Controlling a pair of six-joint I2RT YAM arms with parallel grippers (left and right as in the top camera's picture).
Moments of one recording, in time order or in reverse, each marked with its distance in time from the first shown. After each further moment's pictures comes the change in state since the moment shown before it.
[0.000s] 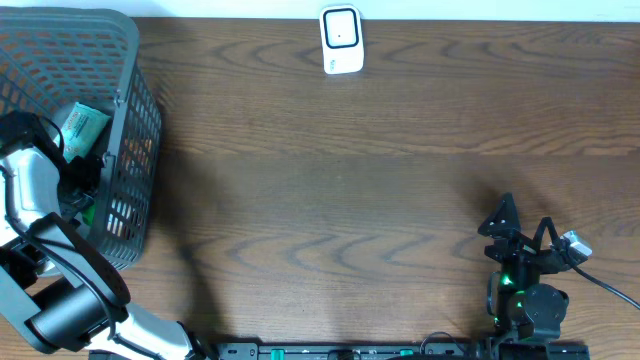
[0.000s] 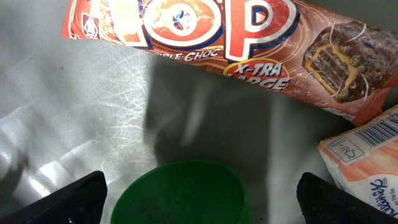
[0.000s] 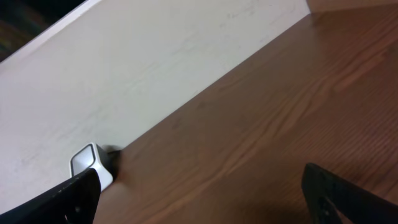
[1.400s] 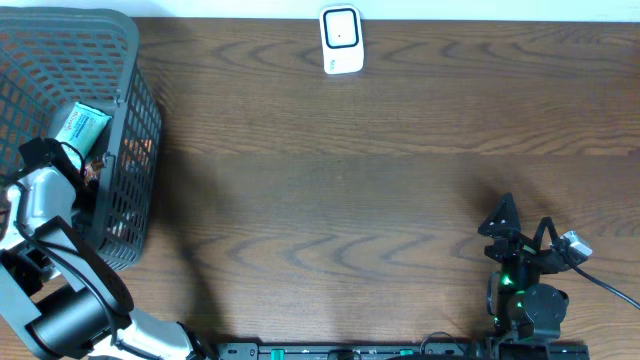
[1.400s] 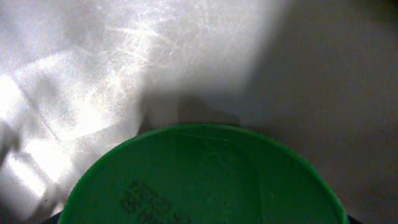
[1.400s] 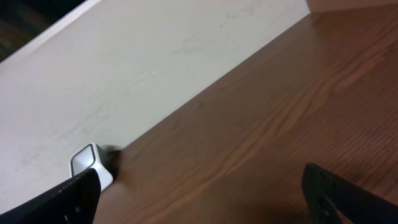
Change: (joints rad) left arm 0.000 -0.037 -0.188 0.056 0.033 -0.190; right arm 0.000 0.000 0.000 0.000 0.000 0.000
